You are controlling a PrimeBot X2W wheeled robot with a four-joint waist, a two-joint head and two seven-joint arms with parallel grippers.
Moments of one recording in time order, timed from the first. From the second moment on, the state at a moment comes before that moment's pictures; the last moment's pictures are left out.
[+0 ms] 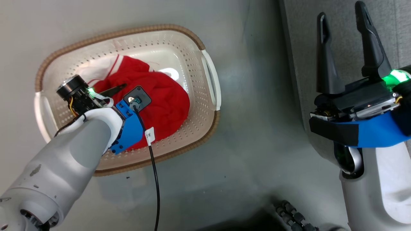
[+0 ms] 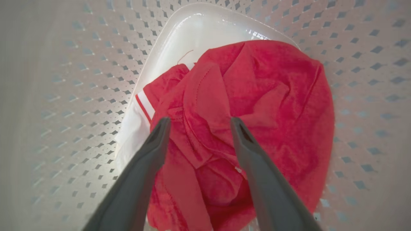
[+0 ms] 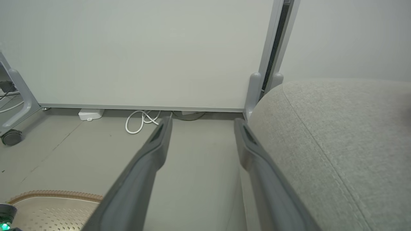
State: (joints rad) left arm -1.03 0.30 -1.28 1.09 -0.43 -0.13 -0.03; right arm -0.51 -0.05 0.07 -0.07 0.11 0.13 -0.26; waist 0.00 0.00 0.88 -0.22
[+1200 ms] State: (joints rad) left arm -1.12 0.28 -1.28 1.19 -0.29 -0.13 0.09; right arm -0.50 -0.05 0.06 -0.25 0.10 0.13 -0.26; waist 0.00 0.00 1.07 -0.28
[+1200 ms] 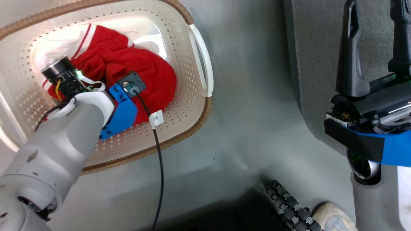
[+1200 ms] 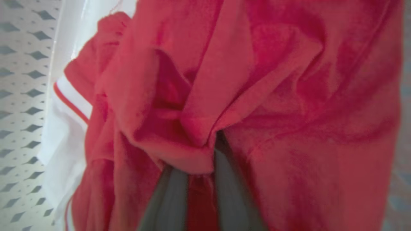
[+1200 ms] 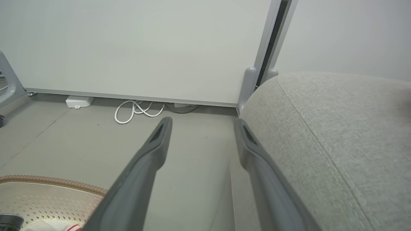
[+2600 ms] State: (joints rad) left arm -0.86 0.17 -1.10 0.97 -0.64 -0.12 -0.26; right arm -0.25 -0.05 0.00 0.06 0.04 0.13 -0.26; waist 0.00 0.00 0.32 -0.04
